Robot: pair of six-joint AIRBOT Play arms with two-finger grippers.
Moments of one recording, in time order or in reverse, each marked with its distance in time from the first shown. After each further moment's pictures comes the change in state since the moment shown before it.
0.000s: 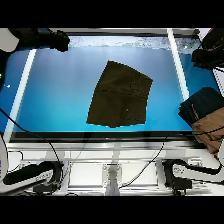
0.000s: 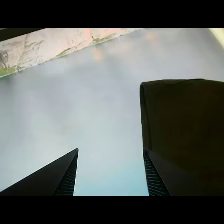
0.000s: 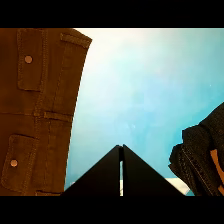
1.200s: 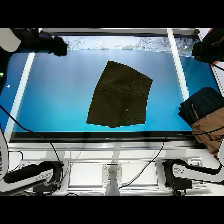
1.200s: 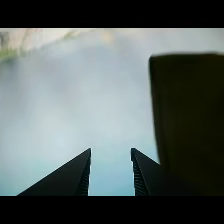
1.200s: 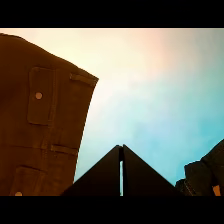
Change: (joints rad) left arm 0.041 -0.019 -0.029 0.048 -0.113 0.000; right arm 0.001 0.000 -0.001 0.013 -0.134 -0.004
